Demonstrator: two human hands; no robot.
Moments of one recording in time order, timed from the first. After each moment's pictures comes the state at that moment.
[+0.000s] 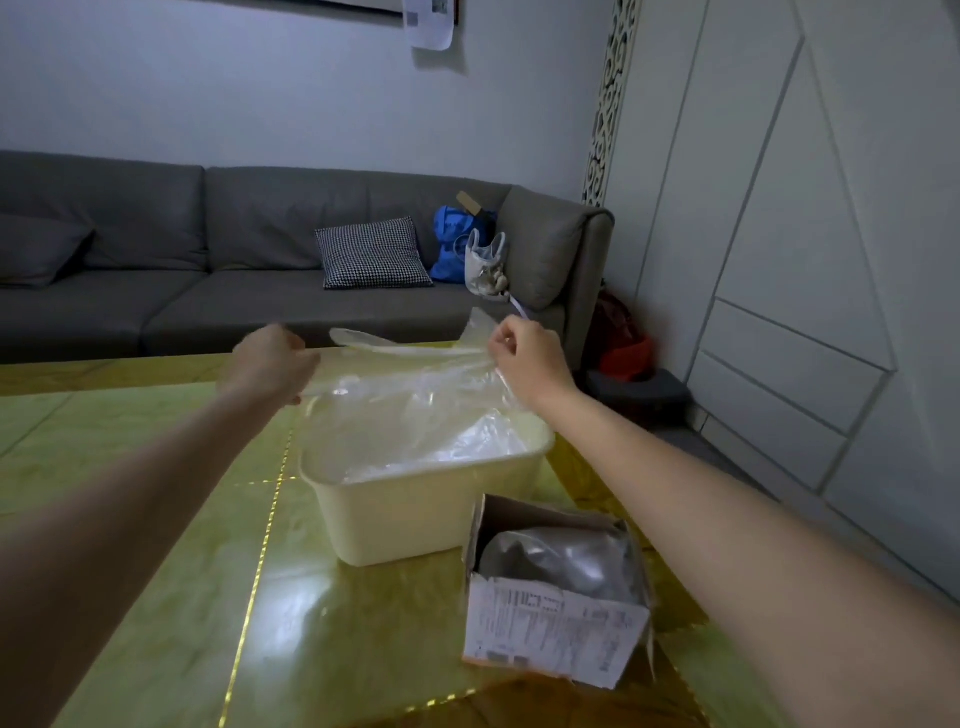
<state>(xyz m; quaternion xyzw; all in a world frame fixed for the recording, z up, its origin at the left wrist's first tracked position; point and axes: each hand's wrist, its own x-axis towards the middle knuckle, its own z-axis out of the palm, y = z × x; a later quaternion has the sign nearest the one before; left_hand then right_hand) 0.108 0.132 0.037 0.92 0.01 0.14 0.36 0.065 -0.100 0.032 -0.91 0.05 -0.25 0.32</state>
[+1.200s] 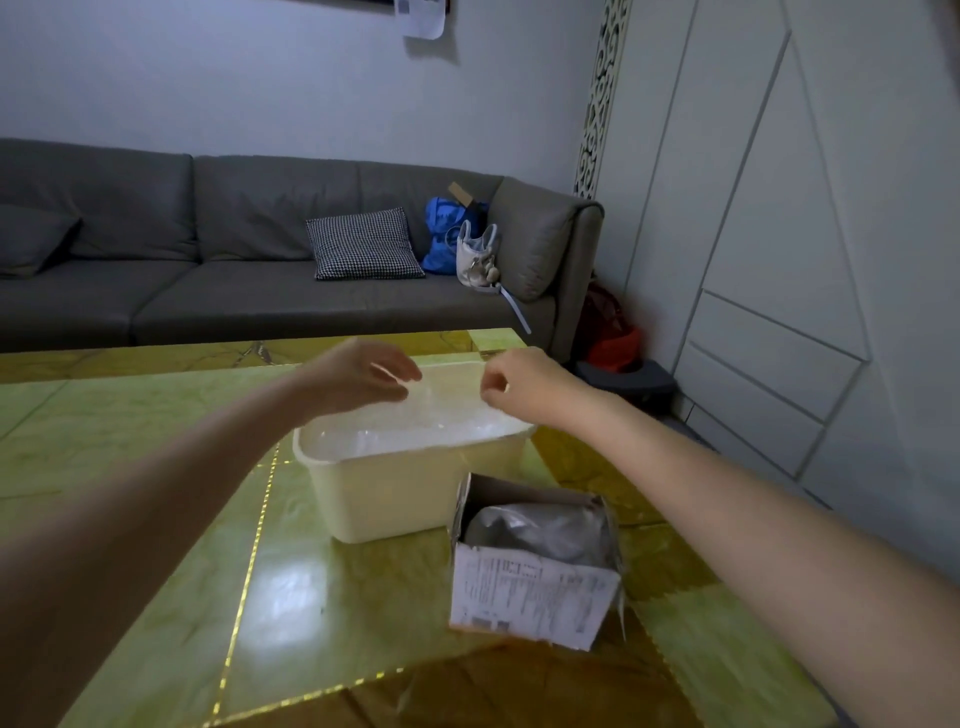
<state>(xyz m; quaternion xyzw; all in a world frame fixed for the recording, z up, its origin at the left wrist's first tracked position) 0.059 0.093 0.049 0.90 -0.29 -0.06 0.33 0.013 -0.103 0.044 -0.99 -0.04 -0.03 0.16</state>
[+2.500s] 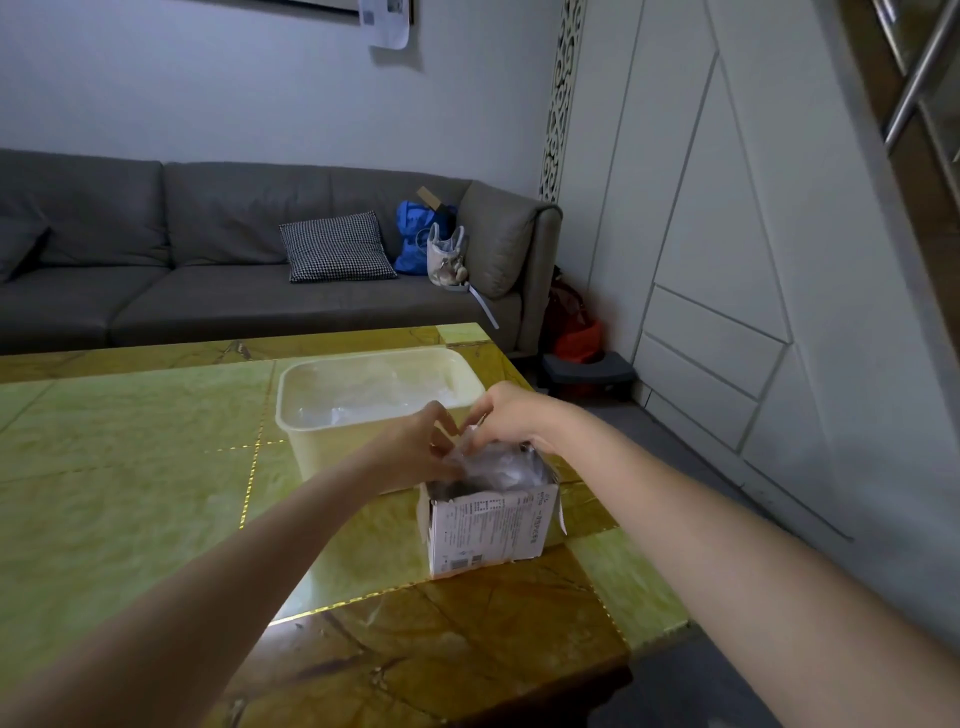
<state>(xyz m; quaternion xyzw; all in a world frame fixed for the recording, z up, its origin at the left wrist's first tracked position) -0.043 0.035 0.000 0.89 -0.30 -0.11 0.33 -0.083 -0.103 0.044 -0.93 0.07 0.09 0.34</state>
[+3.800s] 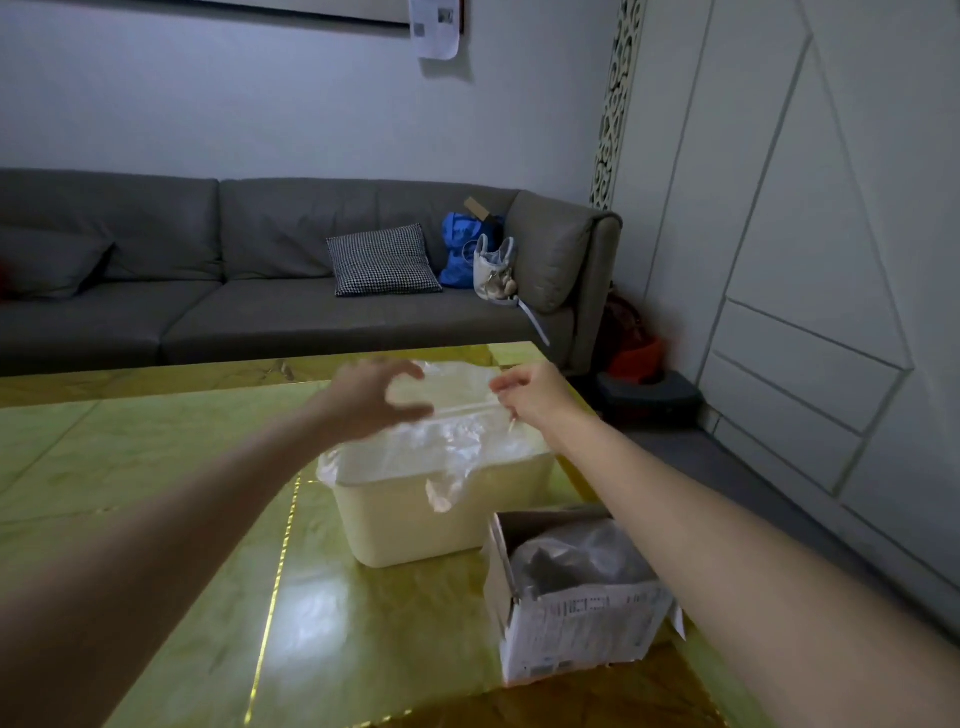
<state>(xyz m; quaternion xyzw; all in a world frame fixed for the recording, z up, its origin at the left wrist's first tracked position) 0.081 0.100 0.031 0.94 -0.27 0.05 0.18 0.059 -0.092 0.008 -0.84 0.14 -0.12 0.51</state>
